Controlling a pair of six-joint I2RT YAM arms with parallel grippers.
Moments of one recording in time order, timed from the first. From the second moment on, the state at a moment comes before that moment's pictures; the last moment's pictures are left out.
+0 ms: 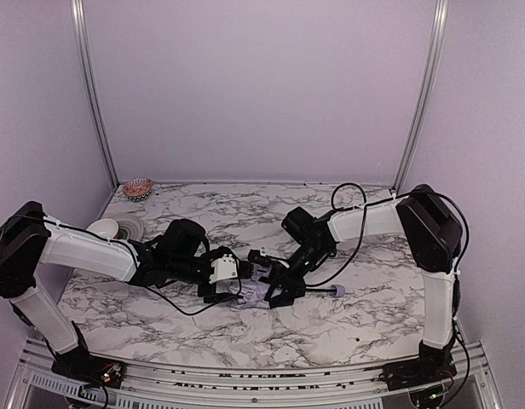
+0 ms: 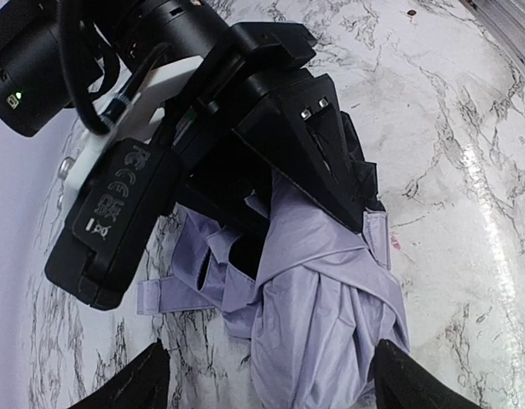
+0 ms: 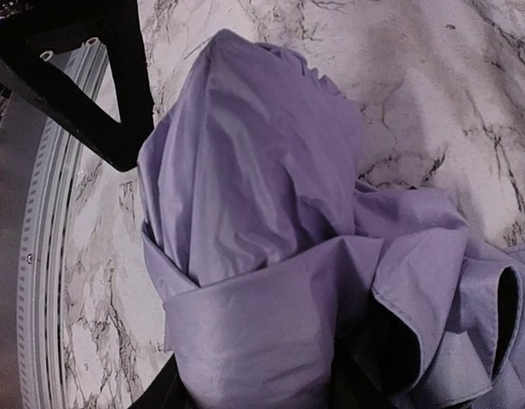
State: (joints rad) left arm -0.87 1.63 0.78 0.19 0.30 0.77; right arm 0.73 2.07 1.33 -0.59 -0.78 -0.60
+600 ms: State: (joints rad) left arm -0.91 1.80 0.88 0.08 0.29 0.85; right arm 0.68 2.17 1.42 -0.70 -0.95 -0.53
